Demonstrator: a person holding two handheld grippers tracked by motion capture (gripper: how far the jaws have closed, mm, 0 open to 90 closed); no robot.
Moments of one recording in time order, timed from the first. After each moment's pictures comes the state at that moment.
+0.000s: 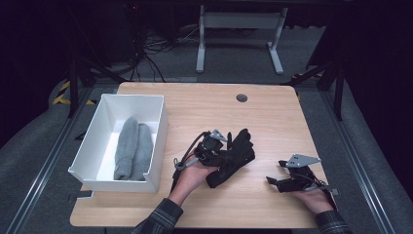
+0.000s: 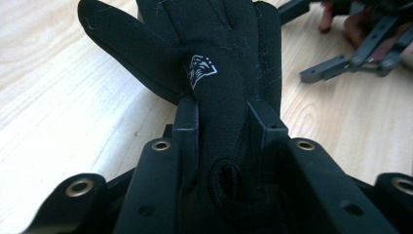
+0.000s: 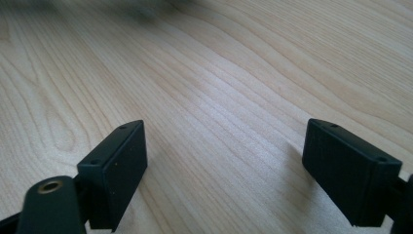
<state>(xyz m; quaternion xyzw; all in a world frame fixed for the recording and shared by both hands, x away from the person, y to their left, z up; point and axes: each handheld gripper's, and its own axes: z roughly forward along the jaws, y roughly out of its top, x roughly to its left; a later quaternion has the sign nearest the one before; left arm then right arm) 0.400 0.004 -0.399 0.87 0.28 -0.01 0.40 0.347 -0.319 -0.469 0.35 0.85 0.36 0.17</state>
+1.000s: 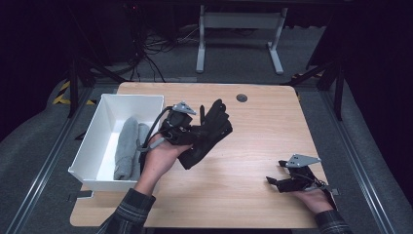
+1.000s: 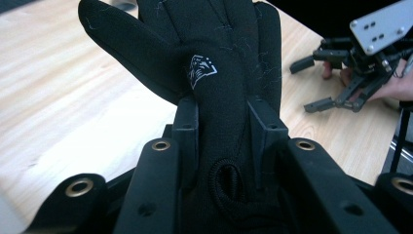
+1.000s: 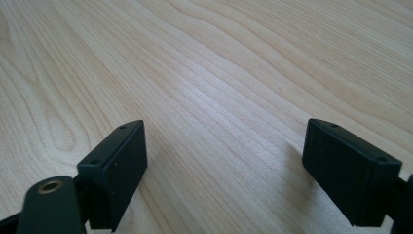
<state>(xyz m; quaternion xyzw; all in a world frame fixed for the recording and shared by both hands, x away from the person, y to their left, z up) 0.400 0.093 -0.299 0.84 0.33 0.06 0.42 0.347 -0.319 -0.469 0.35 0.85 0.36 0.17</state>
